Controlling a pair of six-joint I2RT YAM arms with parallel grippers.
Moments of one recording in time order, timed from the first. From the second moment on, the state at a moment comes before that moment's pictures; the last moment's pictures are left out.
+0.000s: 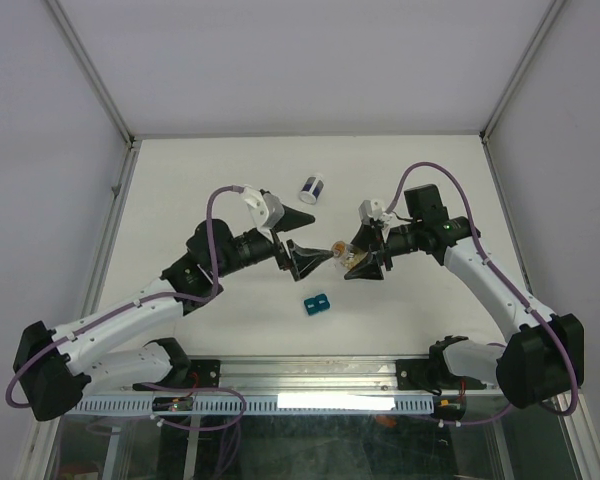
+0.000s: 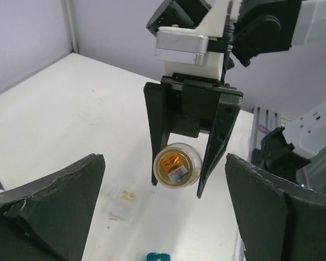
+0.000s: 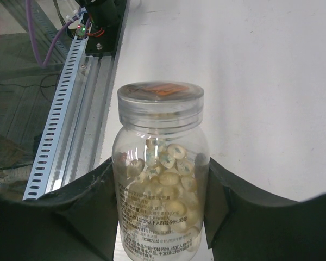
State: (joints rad) left arm -0.88 1.03 0.76 0.38 0.32 -0.12; right arm 0.34 1.20 0.93 -0.67 -1.22 -0.78
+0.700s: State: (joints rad) left arm -0.93 1.24 0.91 0.22 0.27 -0.39; right arm 0.34 1.20 0.93 -0.66 -1.22 -0.78
